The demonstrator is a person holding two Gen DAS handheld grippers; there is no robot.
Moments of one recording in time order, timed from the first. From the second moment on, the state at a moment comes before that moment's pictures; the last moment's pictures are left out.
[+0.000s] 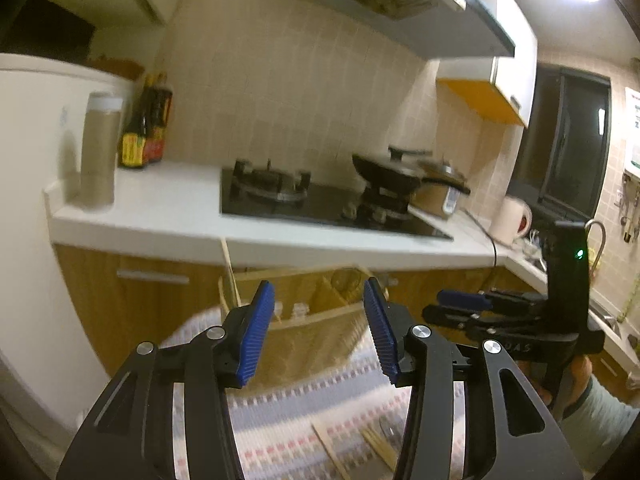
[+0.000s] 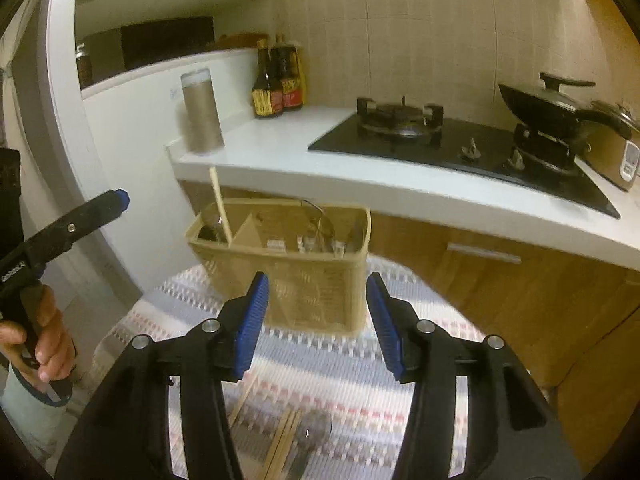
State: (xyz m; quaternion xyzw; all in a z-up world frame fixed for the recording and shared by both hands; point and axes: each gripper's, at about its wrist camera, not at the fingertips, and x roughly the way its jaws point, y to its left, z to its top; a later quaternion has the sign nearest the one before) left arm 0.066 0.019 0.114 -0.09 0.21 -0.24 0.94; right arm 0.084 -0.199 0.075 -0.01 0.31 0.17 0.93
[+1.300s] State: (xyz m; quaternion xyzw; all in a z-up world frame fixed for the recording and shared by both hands) left arm 0.107 -0.083 -0.060 0.05 0.54 -0.27 0.80; right arm 0.093 -0.176 -0.073 -0.02 0.61 0.13 0.78
